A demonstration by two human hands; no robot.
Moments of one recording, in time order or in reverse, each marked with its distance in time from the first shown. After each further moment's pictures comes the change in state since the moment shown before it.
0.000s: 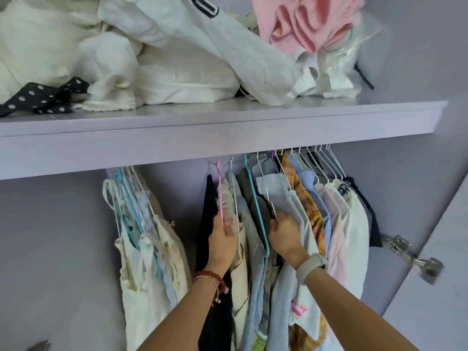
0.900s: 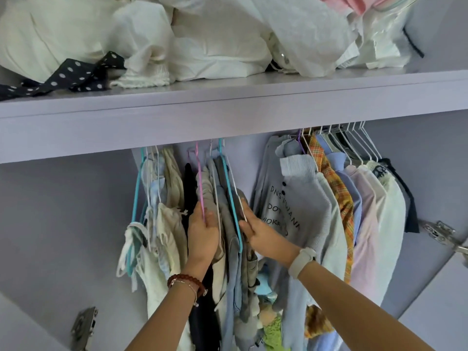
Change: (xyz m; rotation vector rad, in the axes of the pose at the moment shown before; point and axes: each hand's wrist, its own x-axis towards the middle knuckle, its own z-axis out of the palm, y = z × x) left_hand -0.011 -0.020 -0.084 0.105 0.226 0.054; right_hand -0.035 -0.059 0.055 0.163 -0.494 -0.349
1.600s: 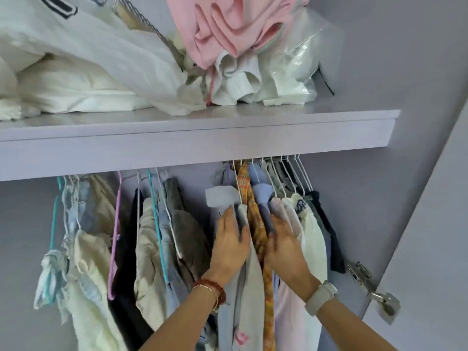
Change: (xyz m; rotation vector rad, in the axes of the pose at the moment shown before) left_hand -0.034 0.095 0.214 0.190 -0.191 0.291; right_hand -0.069 0.132 -0.163 0.007 0.513 -0.089
